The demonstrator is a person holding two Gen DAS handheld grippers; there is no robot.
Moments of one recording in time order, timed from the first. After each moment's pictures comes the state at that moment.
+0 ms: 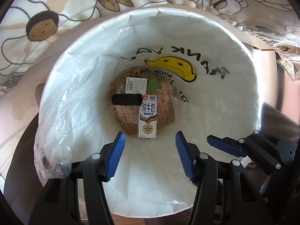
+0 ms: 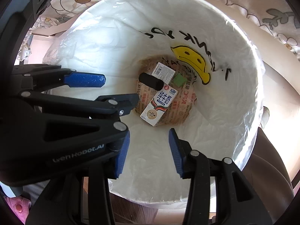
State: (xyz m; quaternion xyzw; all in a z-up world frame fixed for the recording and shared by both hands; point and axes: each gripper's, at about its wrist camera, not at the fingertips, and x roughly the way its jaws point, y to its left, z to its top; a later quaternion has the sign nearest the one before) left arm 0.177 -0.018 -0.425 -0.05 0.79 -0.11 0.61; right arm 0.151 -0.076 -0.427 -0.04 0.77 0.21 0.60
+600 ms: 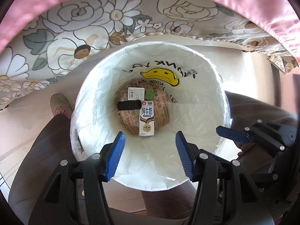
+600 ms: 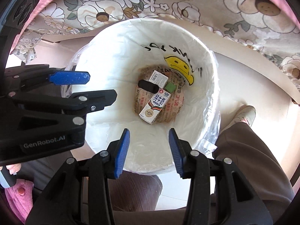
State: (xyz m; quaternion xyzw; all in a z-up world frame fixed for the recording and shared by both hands) left arm 0.156 -0.017 -0.339 -0.02 0.74 -0.12 0.67; right arm 0.129 -0.099 -0.354 -0.05 0.73 0.20 0.65
